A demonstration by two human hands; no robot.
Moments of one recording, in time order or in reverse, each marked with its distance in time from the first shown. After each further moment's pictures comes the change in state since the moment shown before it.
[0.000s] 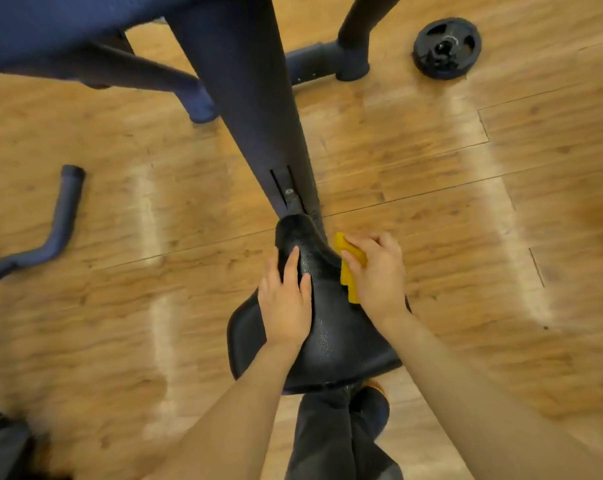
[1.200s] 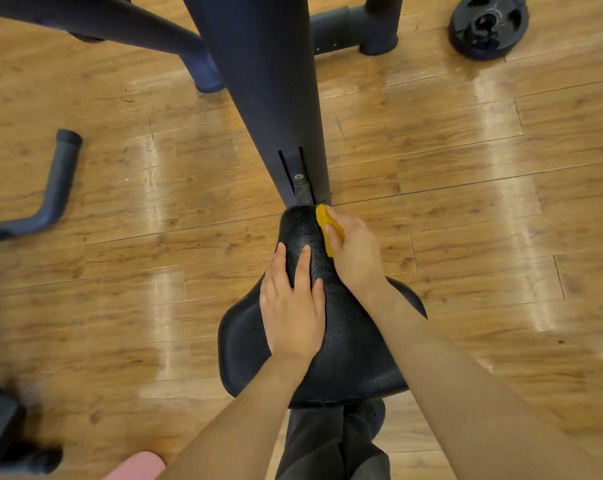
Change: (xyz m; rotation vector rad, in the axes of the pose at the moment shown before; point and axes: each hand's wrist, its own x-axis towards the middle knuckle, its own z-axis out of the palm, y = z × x) left_hand -0.003 -0.005 0.026 0.190 0.089 0.043; right_hand 0.051 0.000 0.061 0.077 -0.279 -0.018
